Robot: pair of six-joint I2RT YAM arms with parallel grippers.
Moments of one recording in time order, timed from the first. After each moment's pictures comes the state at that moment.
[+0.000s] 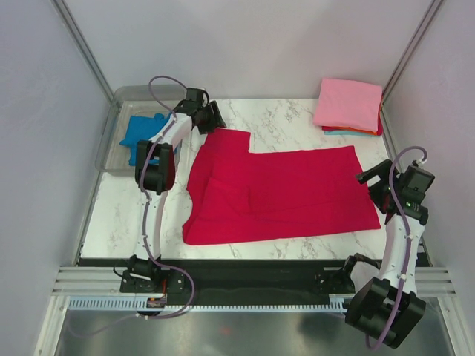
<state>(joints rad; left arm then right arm) -0.23 2.47 2.12 -0.44 0.24 -0.50 -0.51 0.89 0.69 -0.51 -0.33 0.58</state>
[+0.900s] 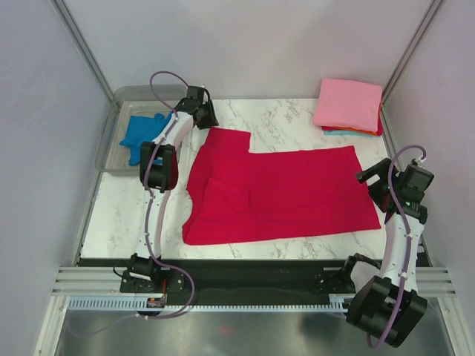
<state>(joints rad) -0.21 2.61 2.32 -0.51 0.10 -0.40 -0.50 0.90 0.68 -0.48 -0.33 0.57</state>
